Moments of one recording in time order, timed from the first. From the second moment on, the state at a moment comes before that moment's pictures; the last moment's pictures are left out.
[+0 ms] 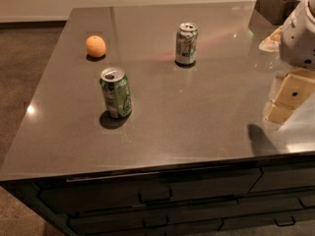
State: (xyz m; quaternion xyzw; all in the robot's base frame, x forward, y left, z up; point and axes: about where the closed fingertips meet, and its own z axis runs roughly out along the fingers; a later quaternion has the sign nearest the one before) arm 0.438 -0.217 0.976 -0.60 0.78 -0.03 0.16
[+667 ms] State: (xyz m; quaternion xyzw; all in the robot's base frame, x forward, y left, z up) arm 0.443 -0.207 0.981 -0.61 0.78 -0.03 0.17
